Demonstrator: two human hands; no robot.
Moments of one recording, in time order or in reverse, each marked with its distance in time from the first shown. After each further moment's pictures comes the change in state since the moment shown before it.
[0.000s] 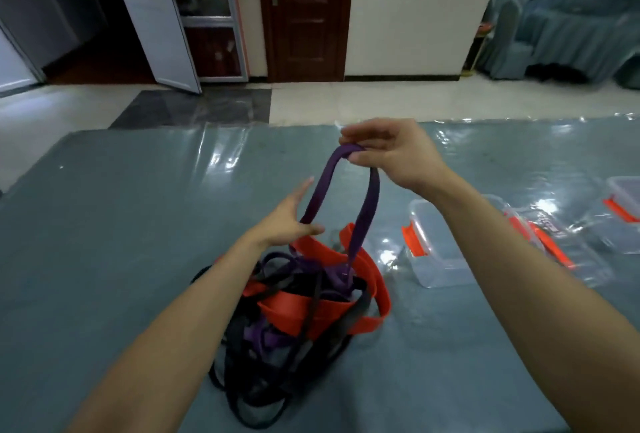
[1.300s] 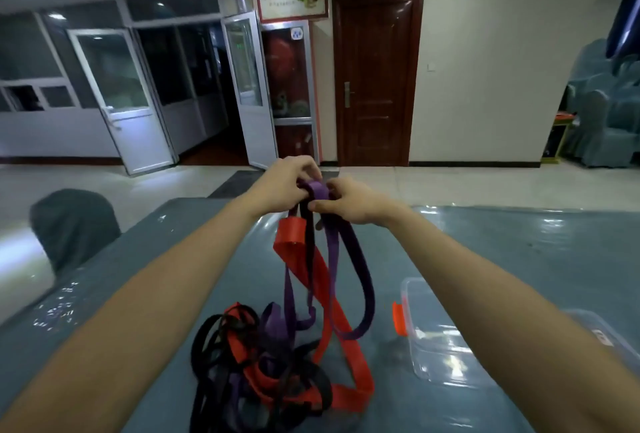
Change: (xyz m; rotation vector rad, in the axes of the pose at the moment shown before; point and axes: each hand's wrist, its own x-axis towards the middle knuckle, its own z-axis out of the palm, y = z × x) left_hand -0.022 0.244 -0.055 0.502 0.442 0.185; right_hand 0.023 -0.035 -0.062 -0.300 -0.420 -0.124
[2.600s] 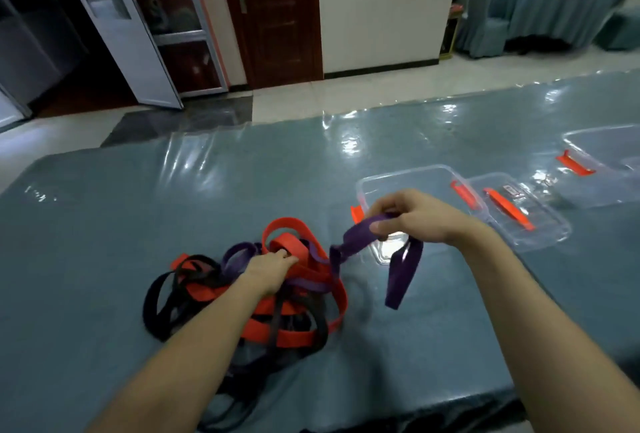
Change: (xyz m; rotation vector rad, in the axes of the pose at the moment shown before) left_hand -0.144 -0.131 0.275 0.585 -0.766 0.114; right_hand -0.177 0.127 0.063 0.100 0.059 0.481
